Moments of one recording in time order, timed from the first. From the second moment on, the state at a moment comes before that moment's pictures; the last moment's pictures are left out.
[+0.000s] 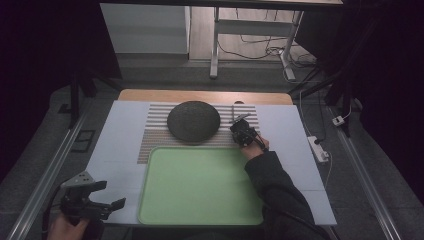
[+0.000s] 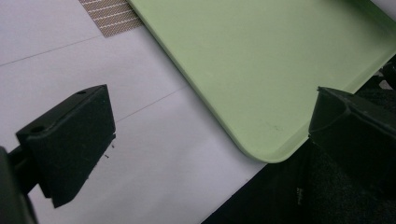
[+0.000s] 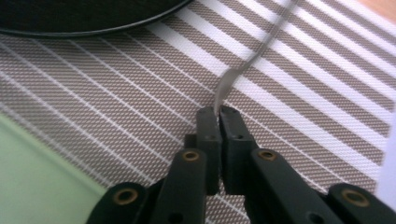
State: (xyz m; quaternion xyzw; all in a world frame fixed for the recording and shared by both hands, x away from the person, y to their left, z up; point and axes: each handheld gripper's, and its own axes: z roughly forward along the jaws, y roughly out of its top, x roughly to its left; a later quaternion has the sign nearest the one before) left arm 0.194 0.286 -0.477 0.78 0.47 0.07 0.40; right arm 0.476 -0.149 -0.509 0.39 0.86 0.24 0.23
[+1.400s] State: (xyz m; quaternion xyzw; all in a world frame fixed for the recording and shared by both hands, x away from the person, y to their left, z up) left arm 0.220 0.259 -0.470 0.80 0.40 0.07 0.43; right arm 0.395 -0.188 -0.454 0.30 0.88 0.33 0.15
